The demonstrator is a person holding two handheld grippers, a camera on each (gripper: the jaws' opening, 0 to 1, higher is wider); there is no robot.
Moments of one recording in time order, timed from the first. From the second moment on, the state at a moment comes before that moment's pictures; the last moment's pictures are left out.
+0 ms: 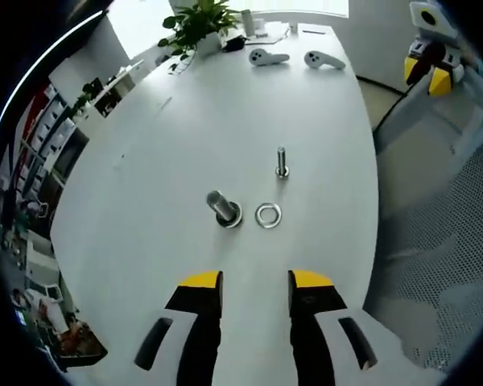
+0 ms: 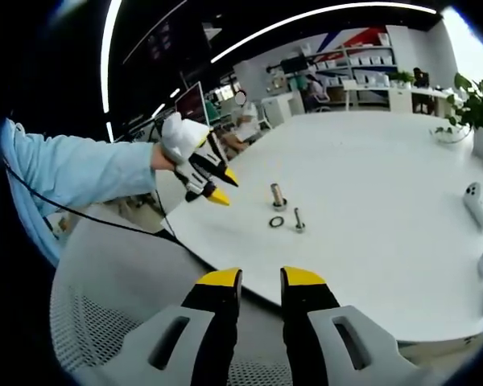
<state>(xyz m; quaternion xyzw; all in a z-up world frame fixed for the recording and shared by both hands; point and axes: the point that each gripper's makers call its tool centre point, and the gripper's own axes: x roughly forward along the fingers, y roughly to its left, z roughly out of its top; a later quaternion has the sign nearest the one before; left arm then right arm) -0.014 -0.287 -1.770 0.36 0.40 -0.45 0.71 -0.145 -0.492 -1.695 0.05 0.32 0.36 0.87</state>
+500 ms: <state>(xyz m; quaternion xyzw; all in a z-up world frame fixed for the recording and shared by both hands) -0.027 -0.321 -1.787 0.38 0.40 -0.49 0.68 -0.147 -0.491 -1.695 0.05 0.32 0.36 0.87</state>
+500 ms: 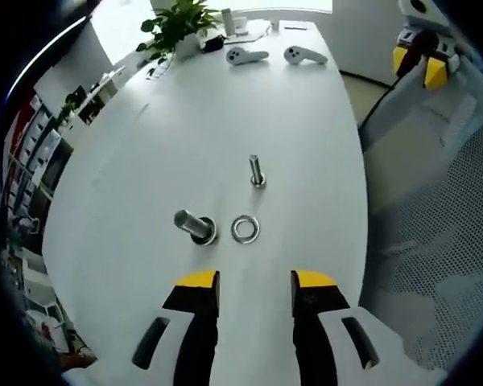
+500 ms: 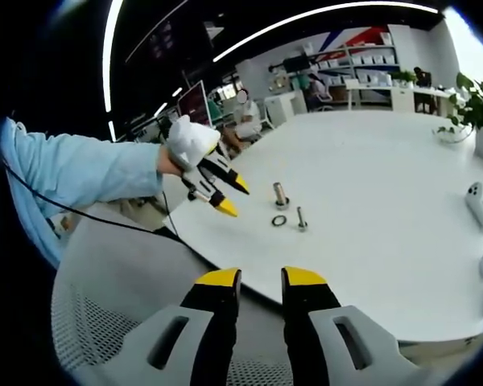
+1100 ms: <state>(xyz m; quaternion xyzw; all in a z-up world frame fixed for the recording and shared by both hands) -0.019 -0.352 -1.812 0.37 0.41 -0.51 0.67 -0.149 -0.489 -1.694 0.05 0.32 0.37 0.87</state>
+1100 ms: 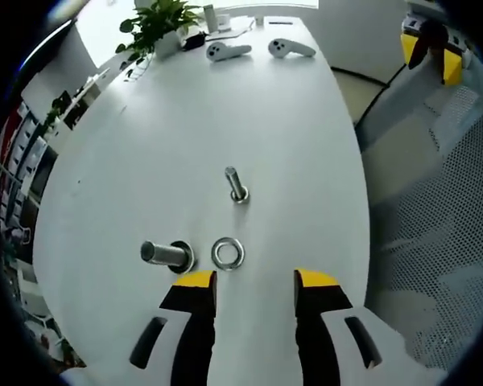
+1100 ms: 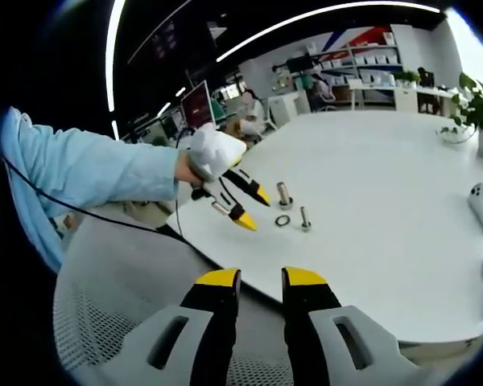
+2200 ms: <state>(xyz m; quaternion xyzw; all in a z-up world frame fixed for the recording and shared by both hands) 0.007 -0.368 -1.851 0.34 0.44 -0.51 0.66 -0.149 -0.488 -1.695 0.05 0.33 0.38 0.86</state>
